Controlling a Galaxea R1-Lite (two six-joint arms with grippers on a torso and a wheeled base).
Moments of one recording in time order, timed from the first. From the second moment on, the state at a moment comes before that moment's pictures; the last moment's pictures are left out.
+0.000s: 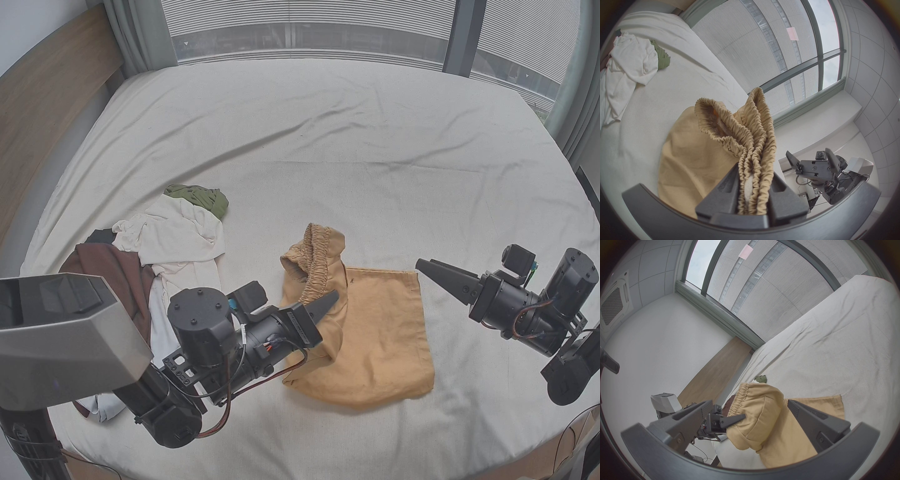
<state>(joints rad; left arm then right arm) -0.72 2.14 -0.65 -1.49 -0.10 -0.73 0.36 1.77 -0.35 -1.54 0.49 0.56</state>
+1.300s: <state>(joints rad) -0.84 2.25 -0.91 -1.27 -0.10 -0.73 0.33 1.74 -0.35 -1.54 0.50 0.57</state>
